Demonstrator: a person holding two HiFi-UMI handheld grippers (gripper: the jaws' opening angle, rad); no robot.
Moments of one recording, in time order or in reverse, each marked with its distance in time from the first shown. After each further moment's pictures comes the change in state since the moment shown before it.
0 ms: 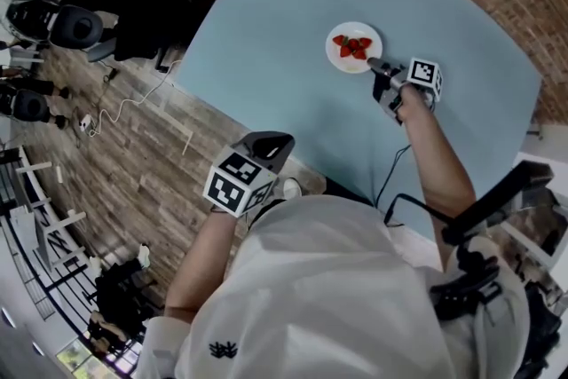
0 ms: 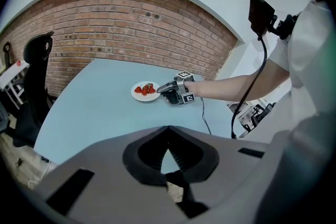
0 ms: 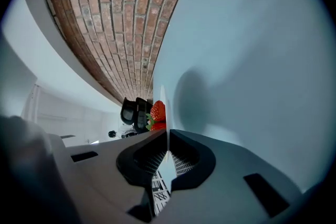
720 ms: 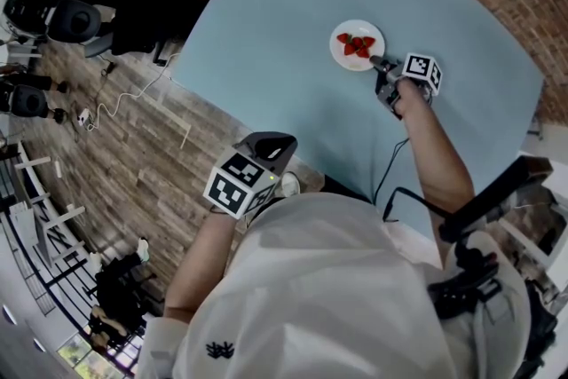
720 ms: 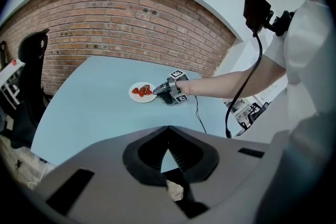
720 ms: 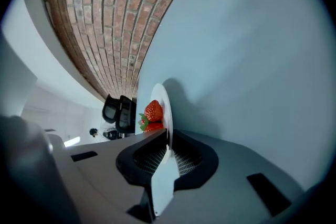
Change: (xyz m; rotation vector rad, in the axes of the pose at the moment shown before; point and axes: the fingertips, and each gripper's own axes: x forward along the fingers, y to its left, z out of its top) left arm 0.002 -0.002 -0.001 0.000 0.035 -0.032; right arm 0.014 -0.035 0.010 -0.035 -0.007 -0.167
